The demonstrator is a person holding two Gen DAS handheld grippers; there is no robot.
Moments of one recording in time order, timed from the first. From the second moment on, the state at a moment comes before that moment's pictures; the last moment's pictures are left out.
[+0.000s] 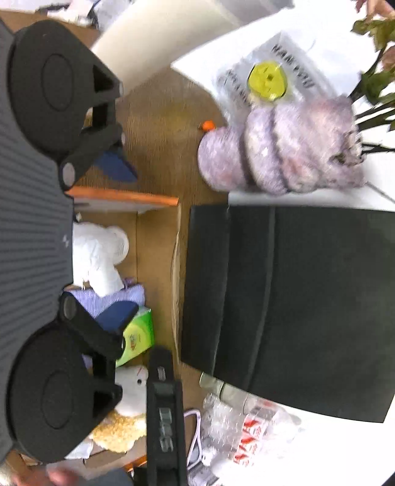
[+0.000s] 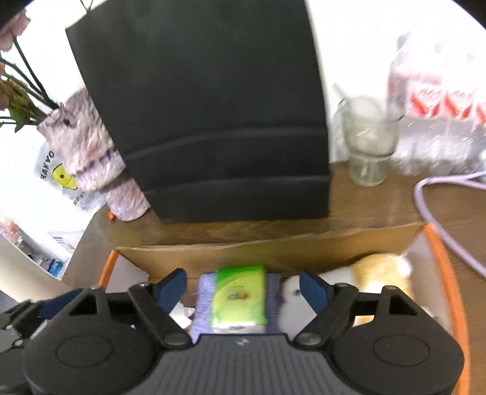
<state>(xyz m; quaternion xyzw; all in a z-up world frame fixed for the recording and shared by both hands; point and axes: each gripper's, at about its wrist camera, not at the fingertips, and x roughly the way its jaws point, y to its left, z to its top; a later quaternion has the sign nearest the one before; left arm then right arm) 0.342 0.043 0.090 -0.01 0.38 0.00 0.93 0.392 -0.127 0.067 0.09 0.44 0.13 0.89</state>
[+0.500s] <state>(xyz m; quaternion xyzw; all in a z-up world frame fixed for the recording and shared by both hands) 0.268 0.008 0.119 0.01 0.41 0.00 0.91 0.295 -0.208 0.104 0.03 0.44 0.10 0.89</state>
